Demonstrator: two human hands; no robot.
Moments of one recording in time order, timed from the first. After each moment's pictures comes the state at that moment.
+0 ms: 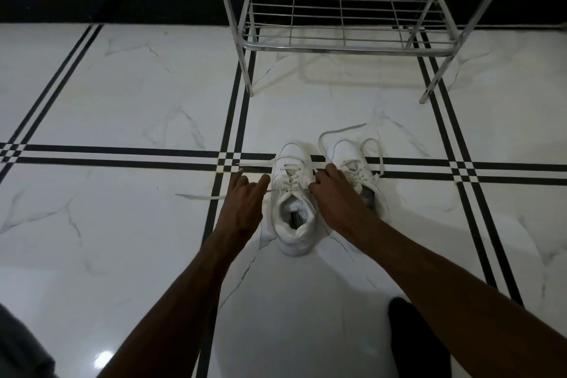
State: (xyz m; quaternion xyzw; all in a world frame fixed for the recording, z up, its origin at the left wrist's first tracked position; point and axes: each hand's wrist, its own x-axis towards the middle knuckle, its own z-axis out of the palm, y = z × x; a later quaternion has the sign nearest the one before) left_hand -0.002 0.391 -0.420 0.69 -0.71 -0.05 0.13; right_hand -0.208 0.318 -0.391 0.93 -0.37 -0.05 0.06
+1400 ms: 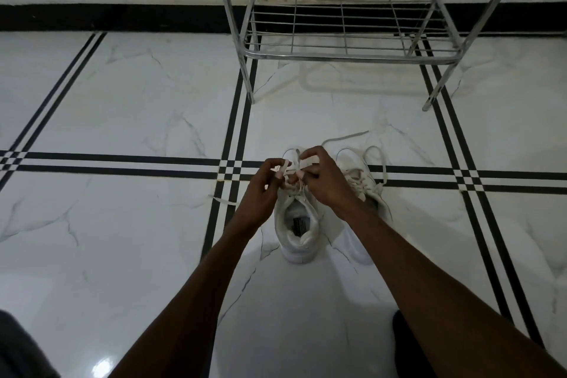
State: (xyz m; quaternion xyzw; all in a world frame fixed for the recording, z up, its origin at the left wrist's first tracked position) left_hand -0.030 0.359 -0.384 0.62 -0.48 -0.43 0.44; right_hand -0.175 0.281 -0.387 0.62 -0.51 0.25 -0.54
